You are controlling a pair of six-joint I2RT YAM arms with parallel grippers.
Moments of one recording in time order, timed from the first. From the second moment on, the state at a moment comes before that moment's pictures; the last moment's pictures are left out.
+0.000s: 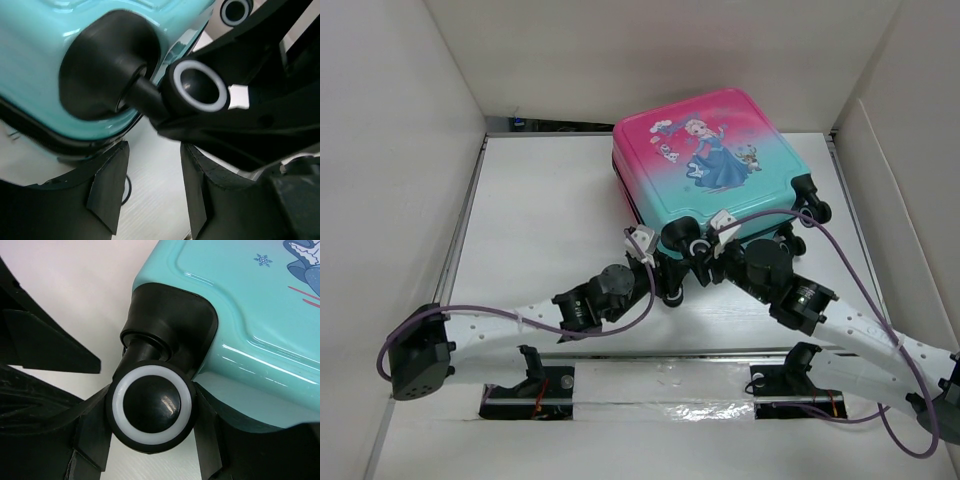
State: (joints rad) left arm -1.18 1.11 0.59 0.35 -0.42 -0.47; right arm 0.87 0.86 0.67 -0.06 0.15 -0.06
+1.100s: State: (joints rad) left arm -1.04 1.26 0.40 0.66 -0.22 -0.64; right arm 0.88 0.91 0.67 0.02 0.16 -0.02
